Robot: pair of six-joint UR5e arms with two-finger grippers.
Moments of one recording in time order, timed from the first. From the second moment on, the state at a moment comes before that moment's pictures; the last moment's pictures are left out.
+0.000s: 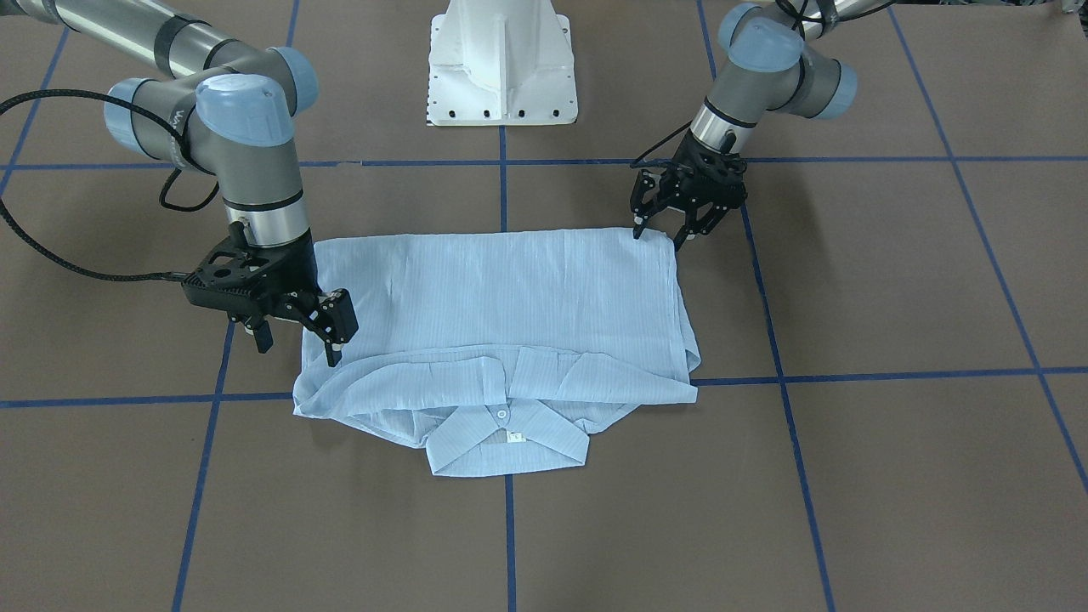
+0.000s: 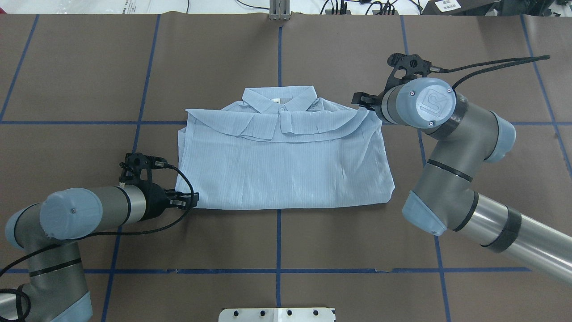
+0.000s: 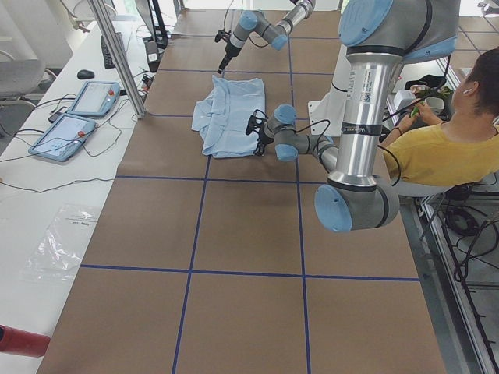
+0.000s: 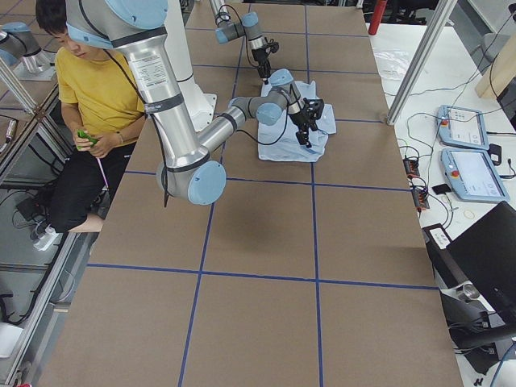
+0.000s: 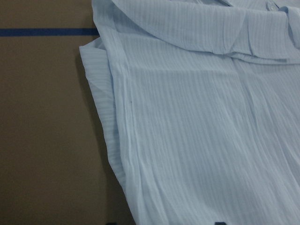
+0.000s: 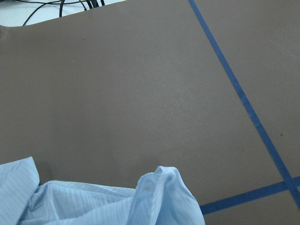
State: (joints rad) left arm -0.39 -1.73 -1.81 -2.33 -1.57 -1.16; right arm 0.67 -1.13 1.72 -1.32 1.54 1.39
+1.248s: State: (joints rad) left arm -0.68 -1.73 -1.71 -2.32 -1.58 -0.83; right arm 0.65 -1.12 1.72 -1.32 1.53 1.40
